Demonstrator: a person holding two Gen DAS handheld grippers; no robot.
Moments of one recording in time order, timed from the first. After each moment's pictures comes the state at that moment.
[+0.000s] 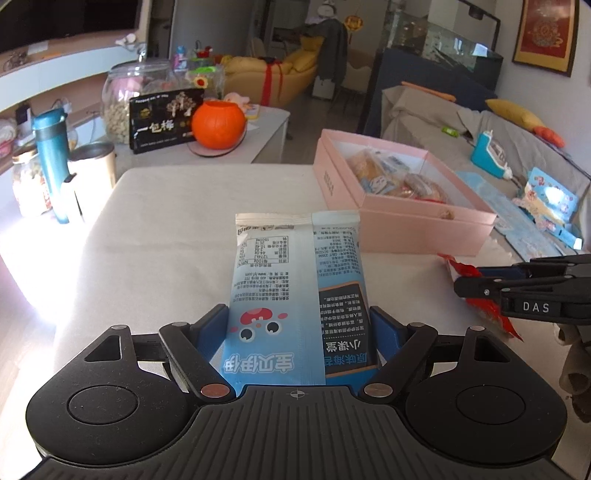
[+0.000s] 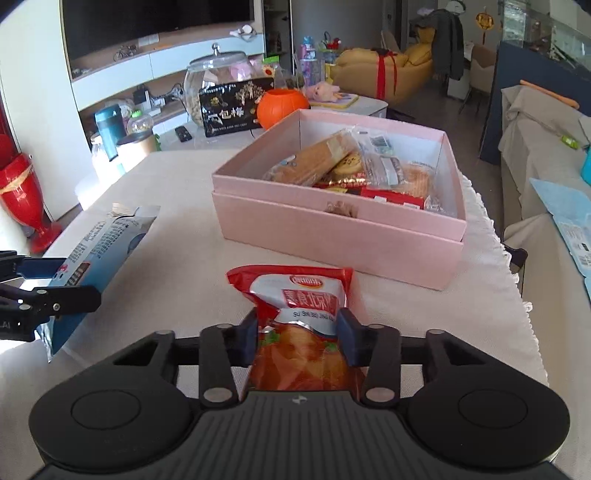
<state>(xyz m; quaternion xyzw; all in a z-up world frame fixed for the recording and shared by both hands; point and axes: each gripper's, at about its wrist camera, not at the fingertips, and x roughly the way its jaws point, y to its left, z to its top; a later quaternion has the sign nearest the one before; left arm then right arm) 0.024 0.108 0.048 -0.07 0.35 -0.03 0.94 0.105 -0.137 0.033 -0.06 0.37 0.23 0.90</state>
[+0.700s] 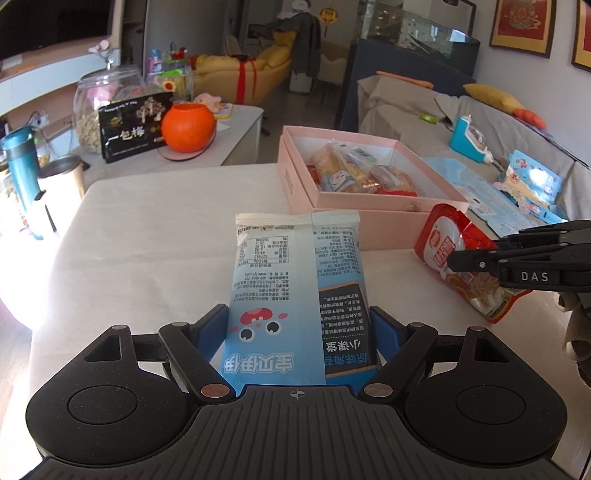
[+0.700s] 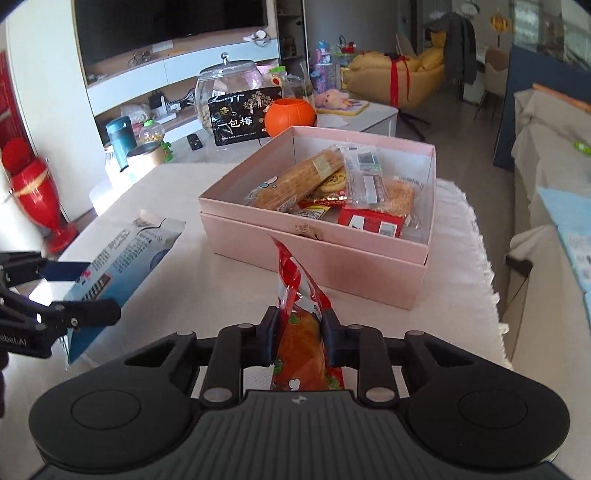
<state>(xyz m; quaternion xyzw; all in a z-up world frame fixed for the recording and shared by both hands) 0.036 0.081 0.048 -0.05 0.36 -0.06 0.93 0.117 -0.162 0.052 -0.07 0.36 0.25 0.89</state>
